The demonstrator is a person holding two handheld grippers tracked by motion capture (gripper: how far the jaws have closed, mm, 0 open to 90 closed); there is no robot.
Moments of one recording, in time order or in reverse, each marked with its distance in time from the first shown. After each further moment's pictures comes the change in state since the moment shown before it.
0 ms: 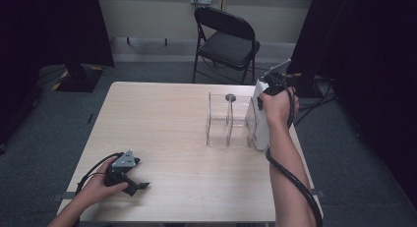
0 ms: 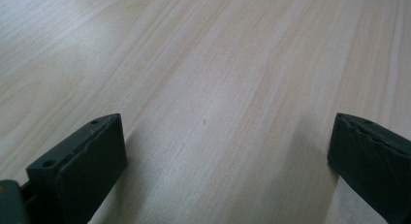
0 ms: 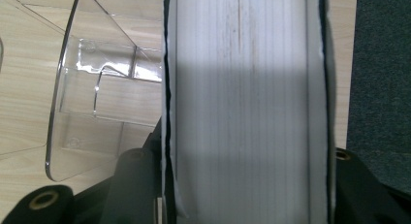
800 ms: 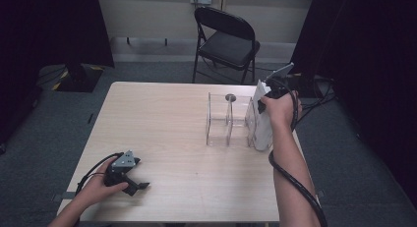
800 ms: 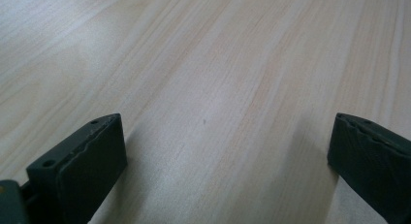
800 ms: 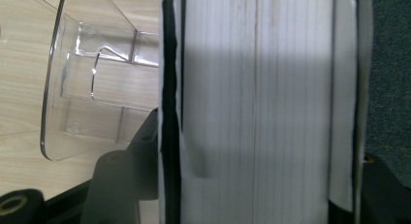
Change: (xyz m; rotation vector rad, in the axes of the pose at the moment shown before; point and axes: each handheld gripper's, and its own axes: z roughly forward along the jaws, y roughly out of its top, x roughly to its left) left arm 0.000 0.000 -0.001 0.008 -0.002 0.002; right arm -0.007 -0.010 0.002 0.026 0.036 -0.001
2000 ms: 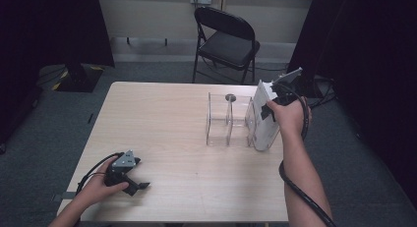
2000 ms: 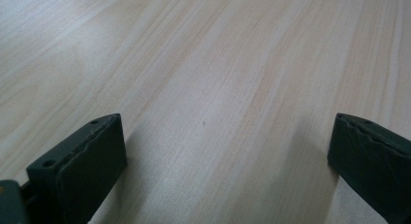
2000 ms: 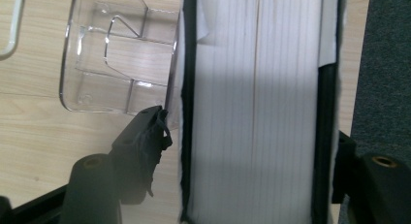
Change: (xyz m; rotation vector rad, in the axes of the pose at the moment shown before) left arm 0.000 0.001 0.000 0.004 -0.003 0.002; right arm -0.006 -0.028 -0.021 -0.001 0.037 -0.017
